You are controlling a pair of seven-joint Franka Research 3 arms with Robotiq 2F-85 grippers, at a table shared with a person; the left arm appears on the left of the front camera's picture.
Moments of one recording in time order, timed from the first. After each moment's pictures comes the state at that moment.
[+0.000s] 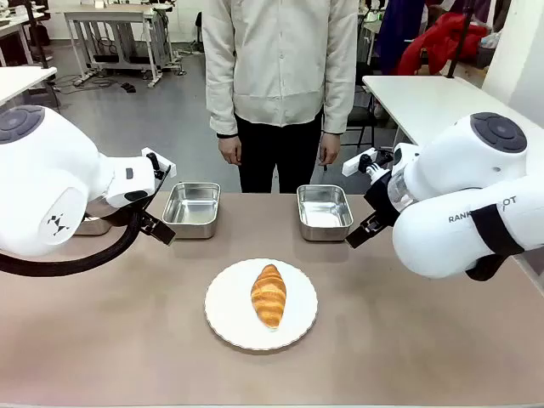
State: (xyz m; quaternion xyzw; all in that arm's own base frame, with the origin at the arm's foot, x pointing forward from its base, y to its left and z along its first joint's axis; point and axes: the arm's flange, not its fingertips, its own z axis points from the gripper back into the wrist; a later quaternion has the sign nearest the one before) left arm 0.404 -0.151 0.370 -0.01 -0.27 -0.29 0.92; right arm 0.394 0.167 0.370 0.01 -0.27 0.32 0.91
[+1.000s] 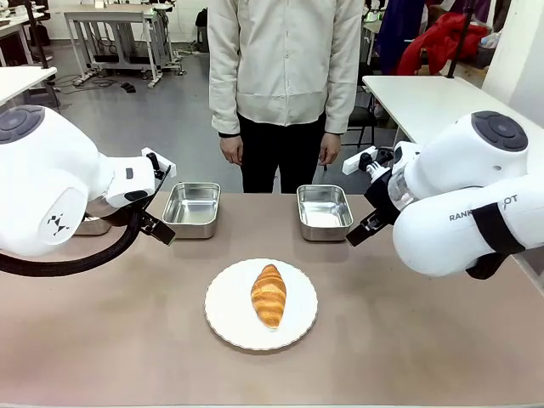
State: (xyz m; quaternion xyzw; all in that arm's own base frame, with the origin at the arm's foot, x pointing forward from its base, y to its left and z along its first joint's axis) left arm 0.404 -0.151 0.370 -0.01 -0.27 -0.29 0.92; right arm 0.396 0.167 0.376 0.01 -0.28 0.32 0.91
